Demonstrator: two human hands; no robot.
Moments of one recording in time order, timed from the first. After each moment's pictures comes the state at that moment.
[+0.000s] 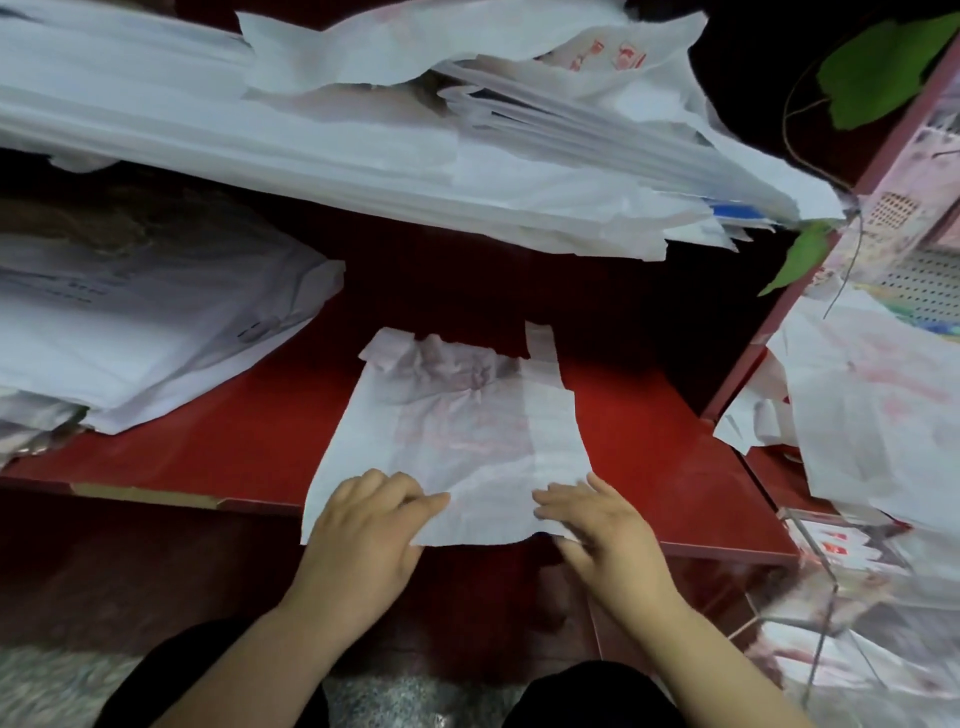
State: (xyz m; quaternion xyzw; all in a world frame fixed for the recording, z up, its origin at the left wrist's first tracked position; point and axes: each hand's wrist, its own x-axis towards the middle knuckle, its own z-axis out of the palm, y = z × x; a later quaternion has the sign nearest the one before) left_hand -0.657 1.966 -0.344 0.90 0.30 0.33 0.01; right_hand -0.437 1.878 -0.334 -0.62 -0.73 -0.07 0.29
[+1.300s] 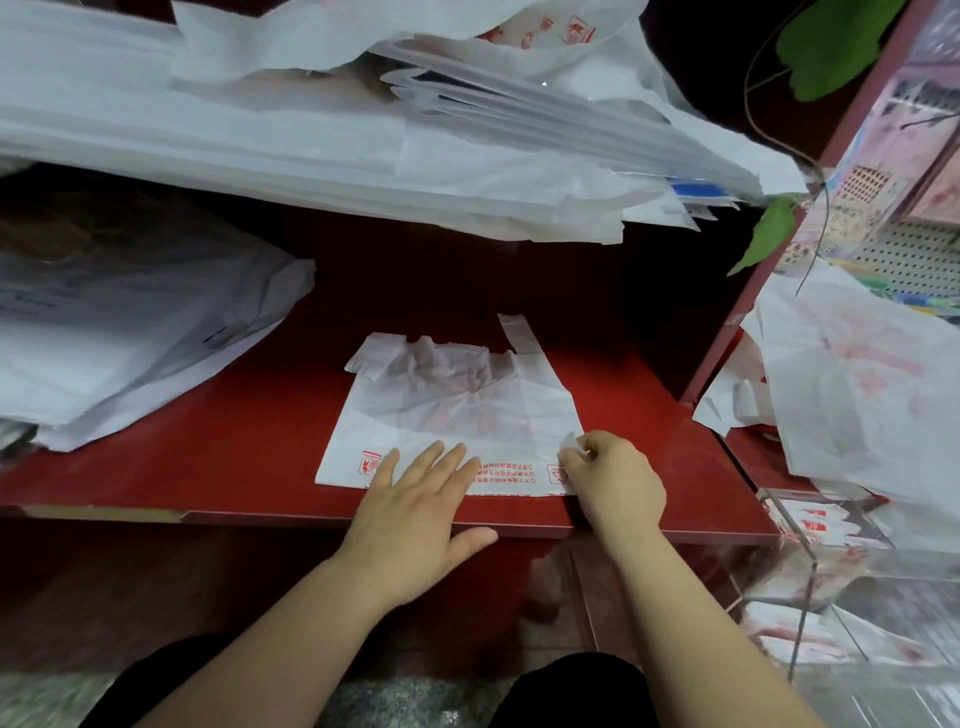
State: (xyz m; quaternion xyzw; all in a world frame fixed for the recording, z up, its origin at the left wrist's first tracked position) left_hand -0.605 1.961 -0.319 0.94 0.35 0.01 0.05; right_hand -0.430 1.907 -0.299 -0.89 -0.38 0.03 0.25
